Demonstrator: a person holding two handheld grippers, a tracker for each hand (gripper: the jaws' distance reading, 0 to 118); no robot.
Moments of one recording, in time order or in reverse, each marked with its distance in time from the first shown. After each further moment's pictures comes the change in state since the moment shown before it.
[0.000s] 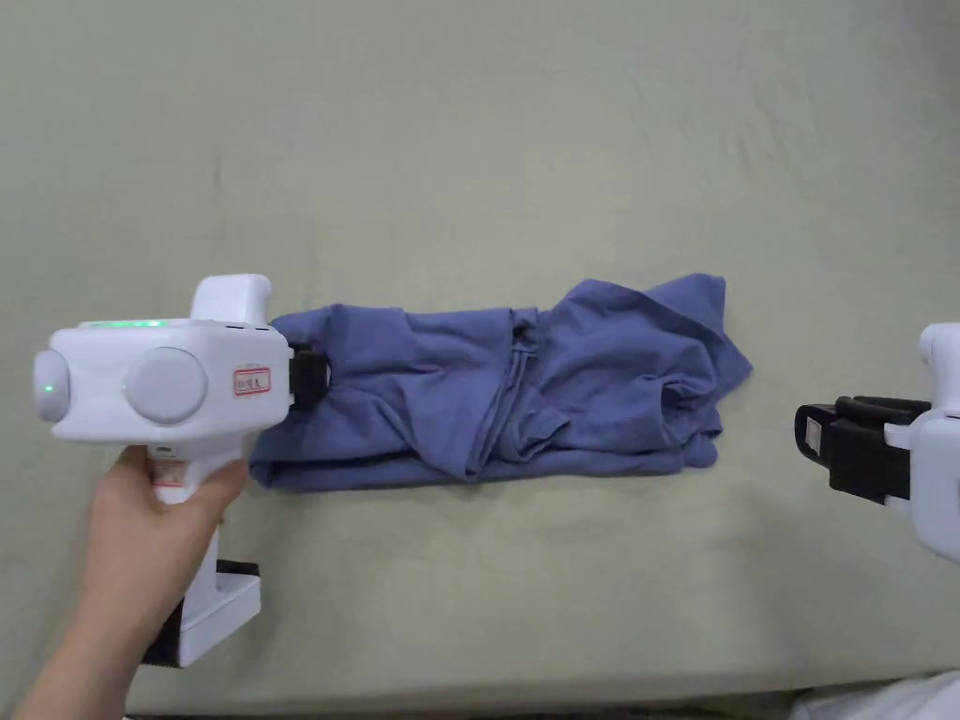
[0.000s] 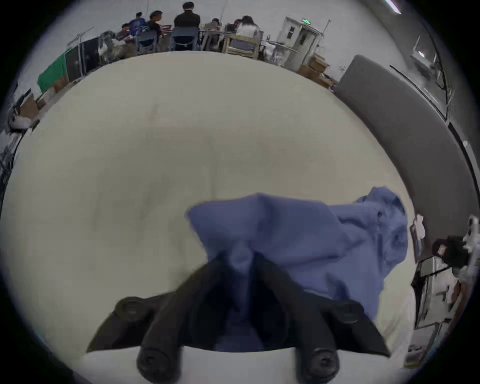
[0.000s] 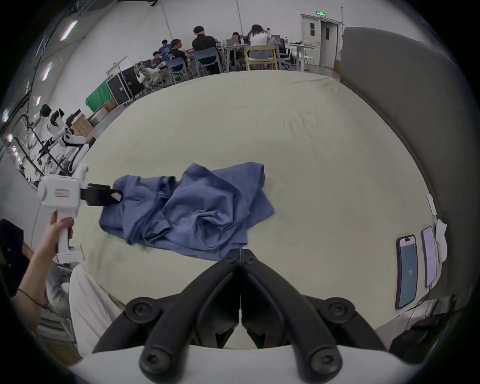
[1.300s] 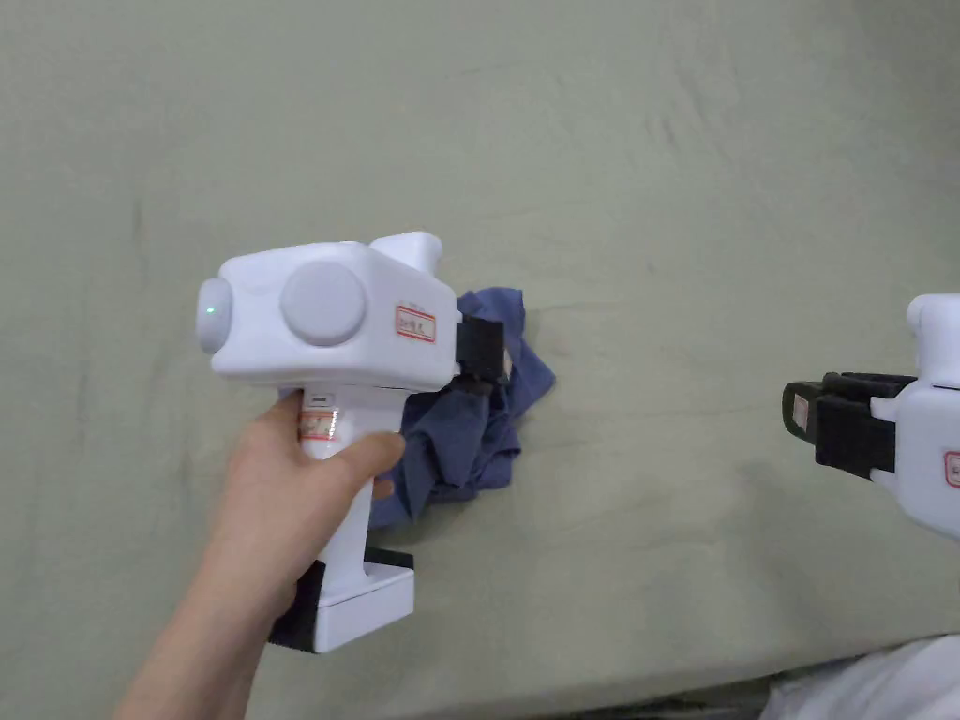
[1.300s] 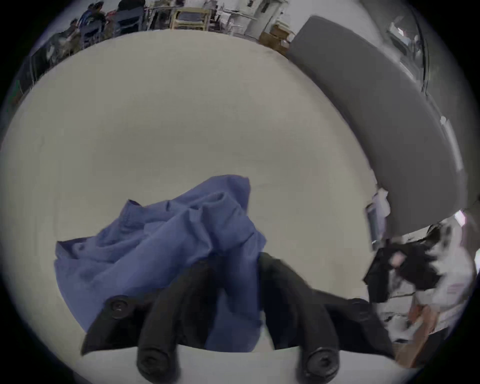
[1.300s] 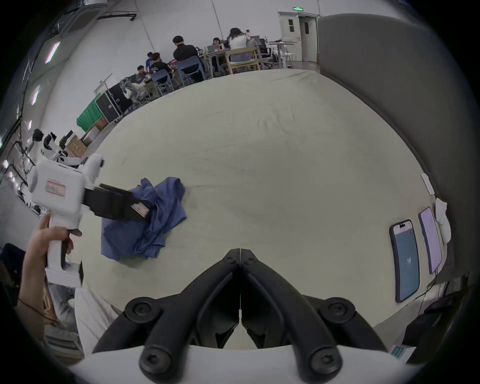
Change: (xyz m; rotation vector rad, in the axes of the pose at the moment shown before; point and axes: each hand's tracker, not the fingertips) left arm 0.157 0.053 0.004 -0.171 -0.304 -0.028; right arm 0.050 -0.009 0.003 0.030 -0.003 -0.119
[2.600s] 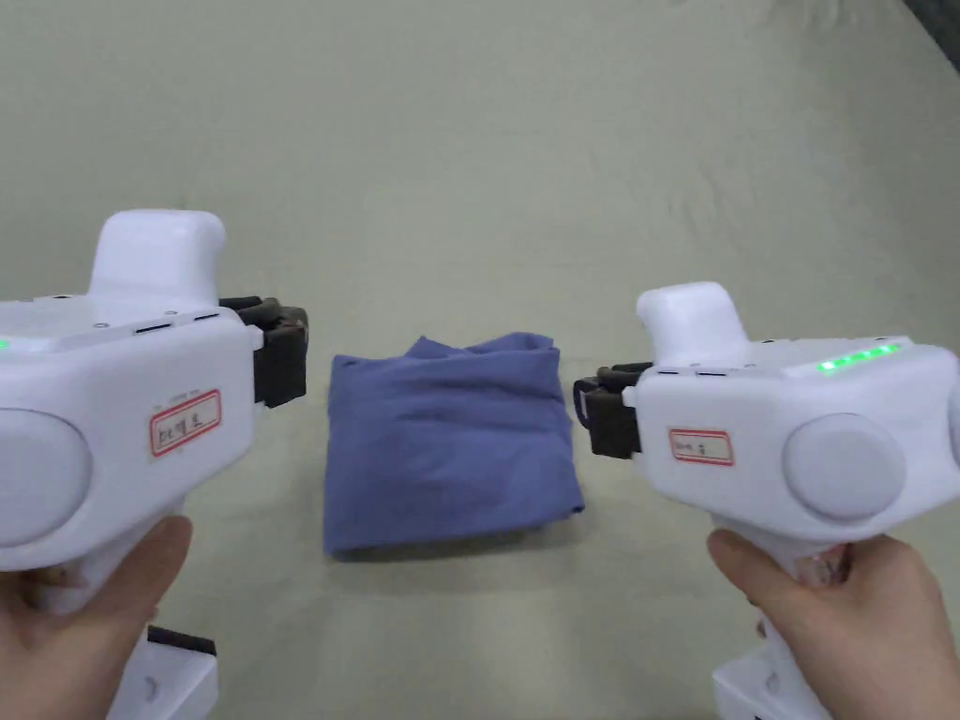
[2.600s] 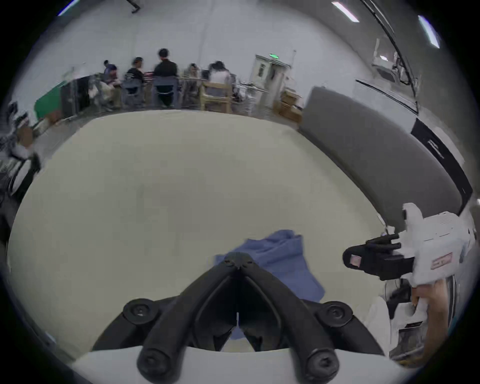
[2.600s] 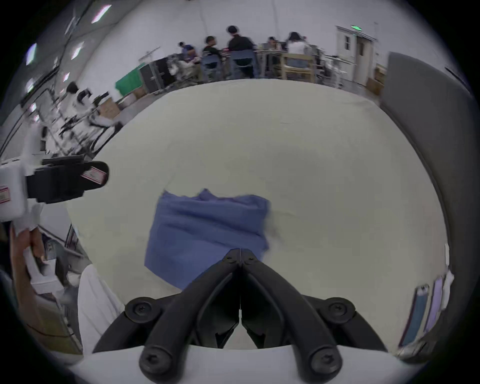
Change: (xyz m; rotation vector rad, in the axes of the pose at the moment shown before) left arm -0.050 -0.080 0.168 0.456 0.274 -0.059; right arm -0.156 0.048 -0.054 -0.024 0.153 0.312
